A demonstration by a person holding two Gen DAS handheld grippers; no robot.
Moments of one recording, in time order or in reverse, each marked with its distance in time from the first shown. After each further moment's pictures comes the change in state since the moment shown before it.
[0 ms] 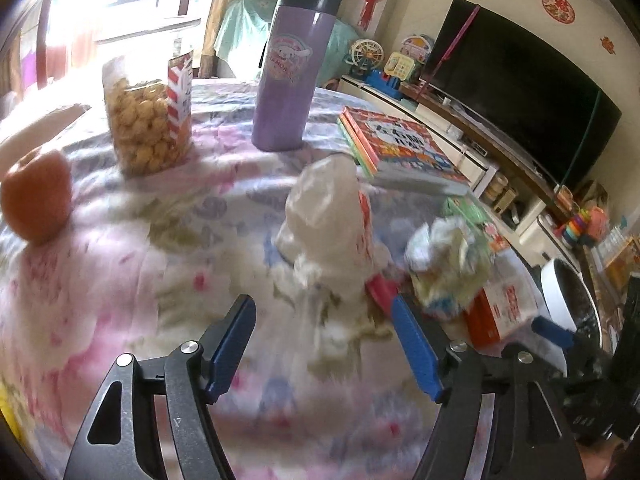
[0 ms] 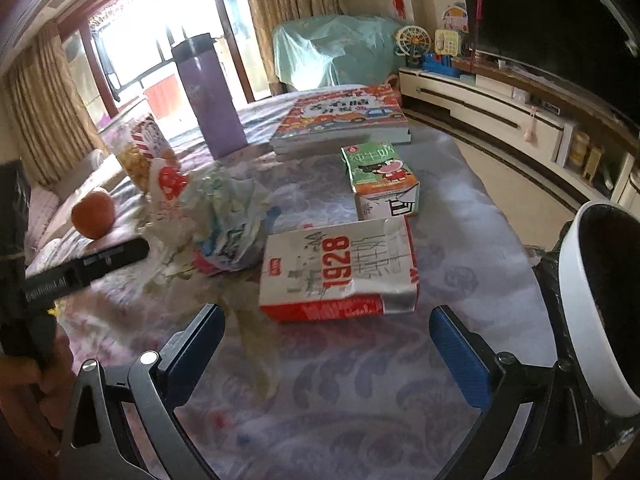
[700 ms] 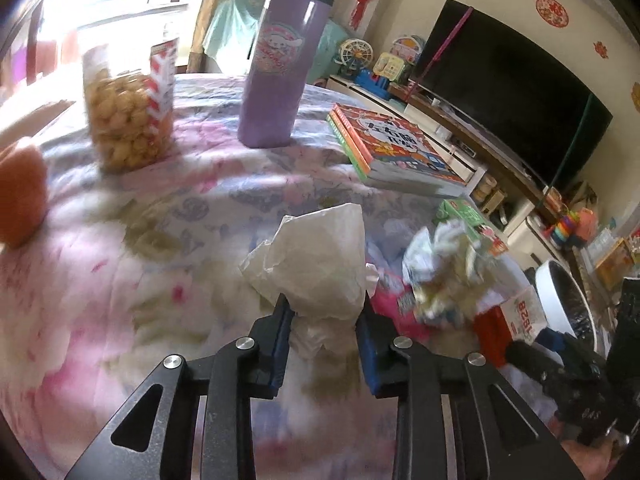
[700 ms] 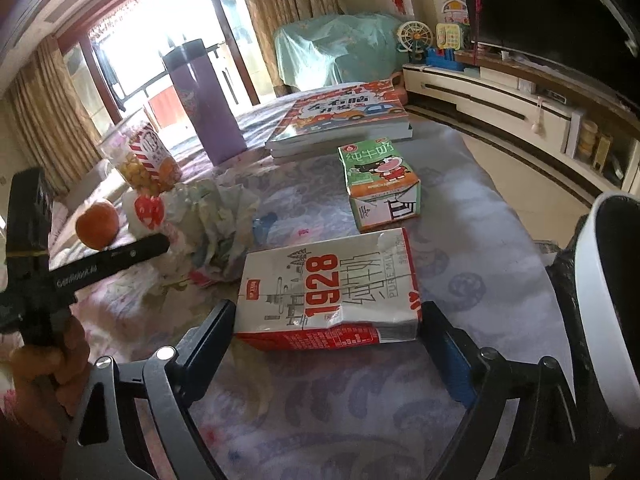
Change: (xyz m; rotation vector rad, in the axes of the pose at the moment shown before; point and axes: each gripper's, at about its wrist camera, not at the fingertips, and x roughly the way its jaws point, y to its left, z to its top) left arm 0.023 0.008 -0.007 -0.008 -0.003 -0.055; right arm 0.001 -0.011 -0.001 0.035 -0.015 0.065
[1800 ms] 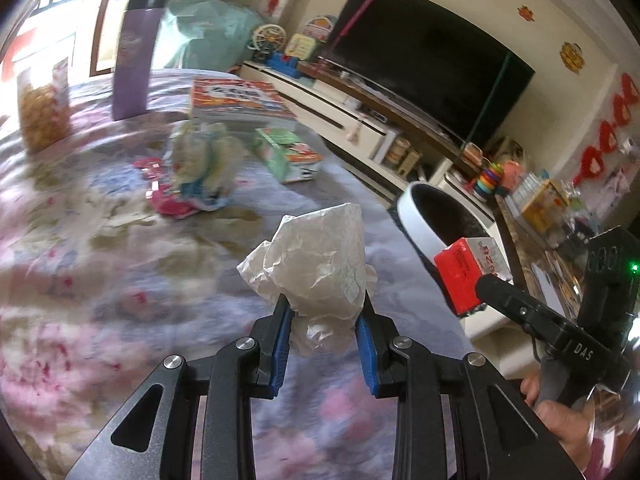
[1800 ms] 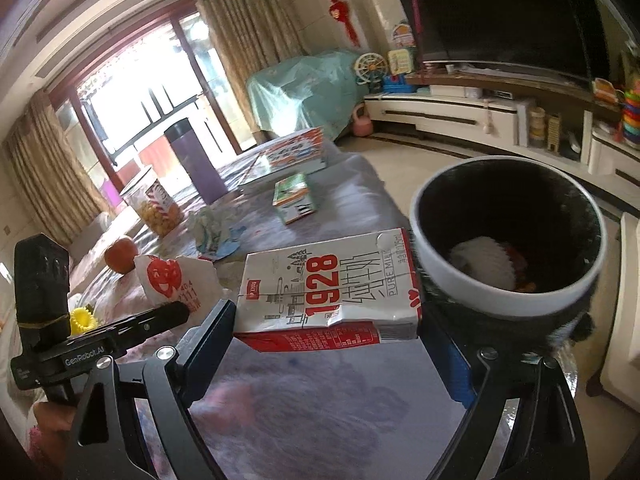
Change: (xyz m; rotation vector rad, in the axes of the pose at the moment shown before) left arm -0.050 -0.118 -0.068 0.137 0.063 -0.227; right arm -0.127 -0.067 -0.053 0.138 -0.142 -0.022
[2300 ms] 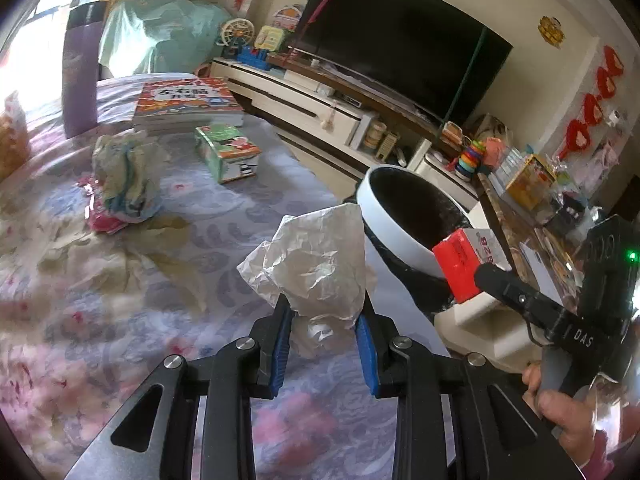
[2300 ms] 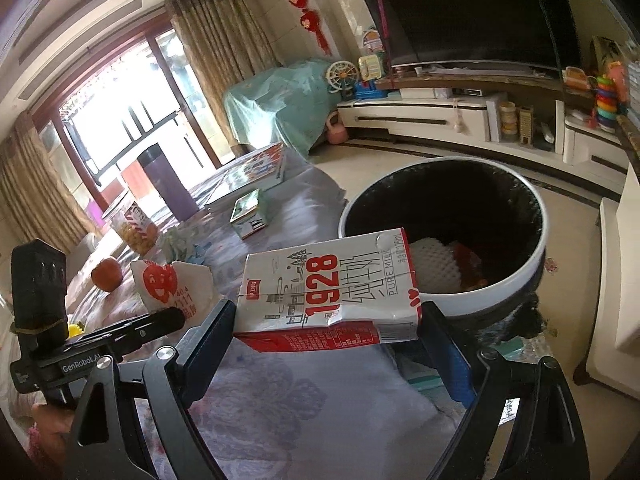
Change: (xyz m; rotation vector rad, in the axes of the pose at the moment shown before) left arm 0.034 -0.042 0.006 0.072 0.036 -0.034; right arm -0.023 -0.041 0.003 0.062 -0.033 -0.050
